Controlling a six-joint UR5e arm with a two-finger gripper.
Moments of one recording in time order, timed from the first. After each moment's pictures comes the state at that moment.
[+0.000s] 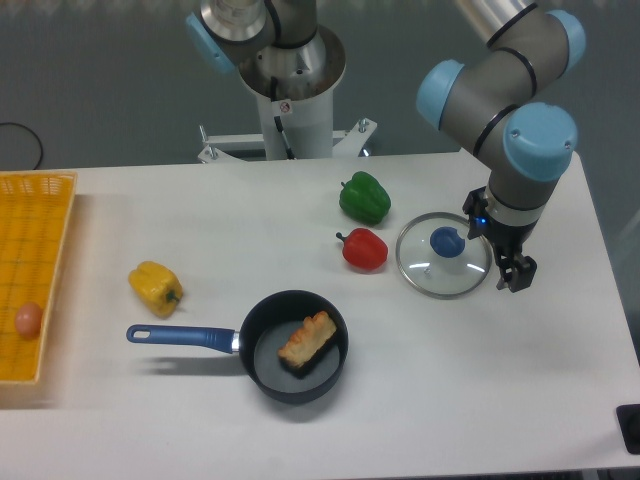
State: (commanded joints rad) arm 2.77 -1.98 -1.52 -1.18 1.58 1.92
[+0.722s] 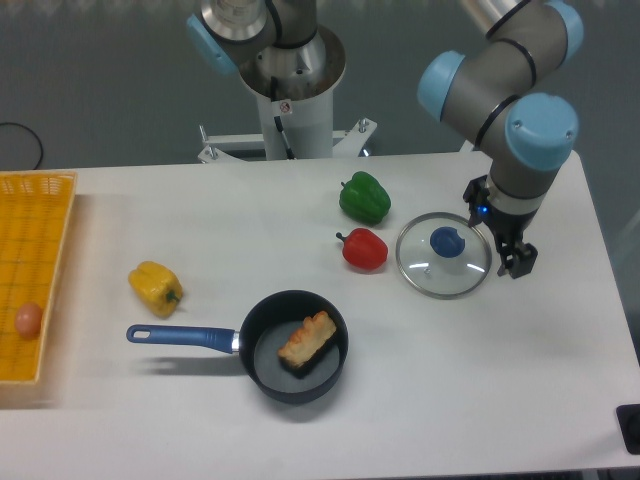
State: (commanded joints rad) arm 2.83 -1.90 -1.62 -1.18 1.60 1.91
